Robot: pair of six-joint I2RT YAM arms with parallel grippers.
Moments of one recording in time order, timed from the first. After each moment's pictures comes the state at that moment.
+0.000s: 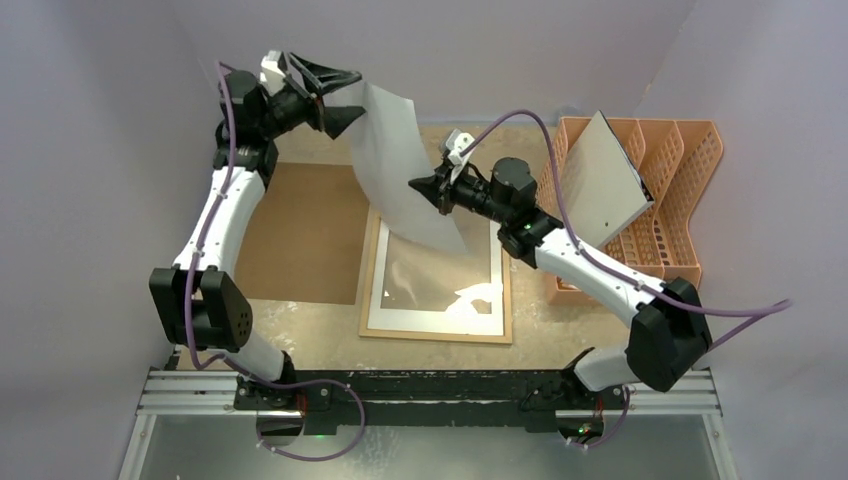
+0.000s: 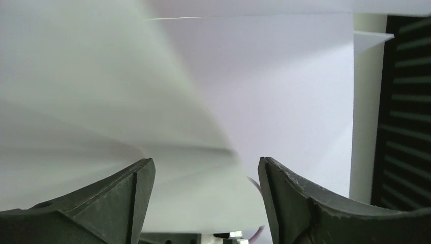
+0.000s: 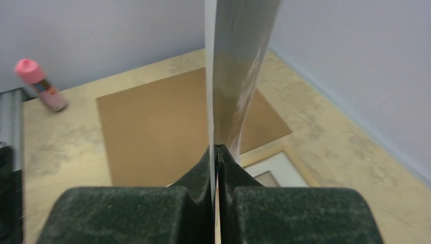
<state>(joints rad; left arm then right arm) -0.05 1.57 1.47 0.10 0.78 -1.58 0.65 1.41 1.06 0.37 -0.39 -0.04</state>
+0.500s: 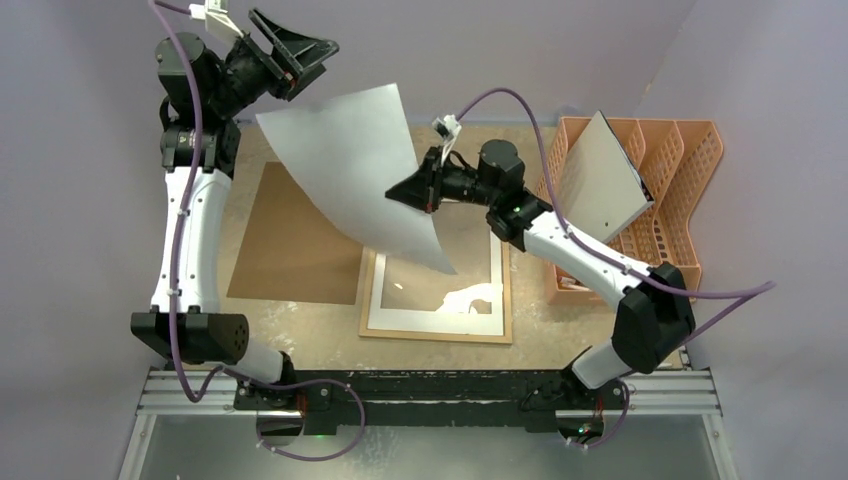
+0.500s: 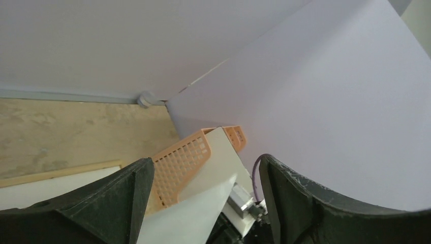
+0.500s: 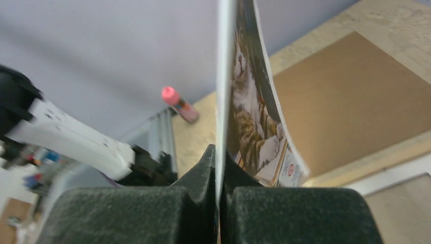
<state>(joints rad) 0.00 1.52 1.86 -0.21 0.70 -1.04 0.65 1.51 1.18 0.31 -0.68 0.45</state>
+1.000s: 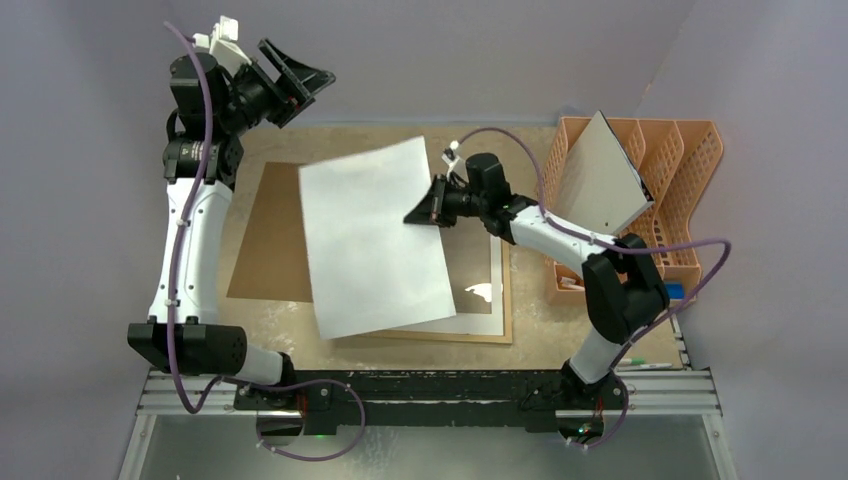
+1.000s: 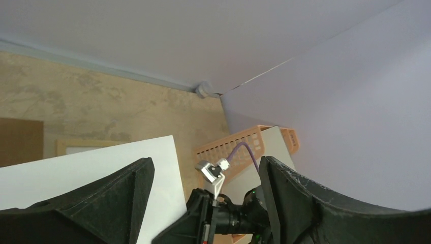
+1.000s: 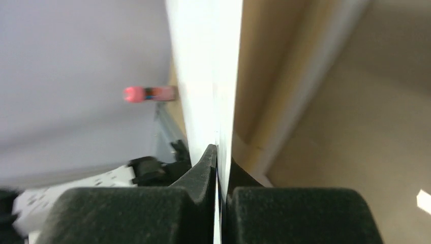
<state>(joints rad) 0.00 1.45 1.78 -0.41 0.53 -0.84 0.57 1.67 1.19 0.10 -0.62 0.86</state>
